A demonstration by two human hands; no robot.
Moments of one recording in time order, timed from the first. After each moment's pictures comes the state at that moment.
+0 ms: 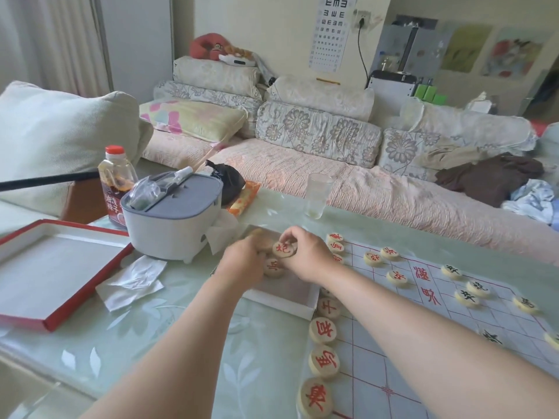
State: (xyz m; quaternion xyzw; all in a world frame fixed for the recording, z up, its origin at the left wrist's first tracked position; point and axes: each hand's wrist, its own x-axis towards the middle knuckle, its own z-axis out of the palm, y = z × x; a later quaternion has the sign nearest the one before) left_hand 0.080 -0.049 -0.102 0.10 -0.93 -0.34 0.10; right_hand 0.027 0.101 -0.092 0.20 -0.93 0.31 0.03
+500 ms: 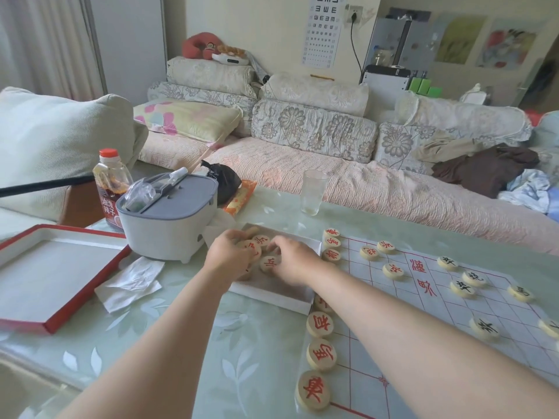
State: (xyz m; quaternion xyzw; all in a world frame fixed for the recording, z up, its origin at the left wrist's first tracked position) left_hand 0.086 -0.059 -0.095 0.20 -0.76 -0.60 0.11; right_hand 0.032 0.089 -0.099 0.22 -0.96 0.19 -0.05
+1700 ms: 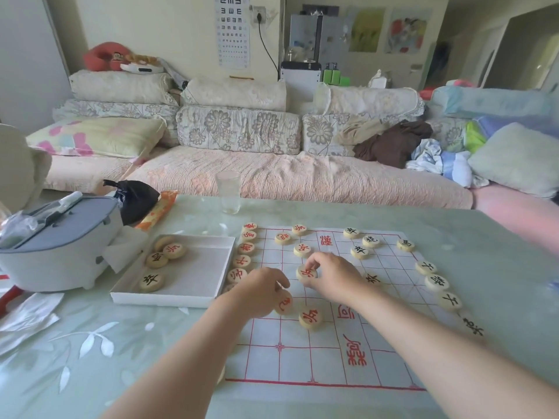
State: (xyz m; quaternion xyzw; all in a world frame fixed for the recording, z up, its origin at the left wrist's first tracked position) left_hand 0.114 0.148 -0.096 -0.13 -0.95 -0.26 -0.09; right_hand 0.097 0.341 -0.101 0.07 -0.97 0.22 0.03
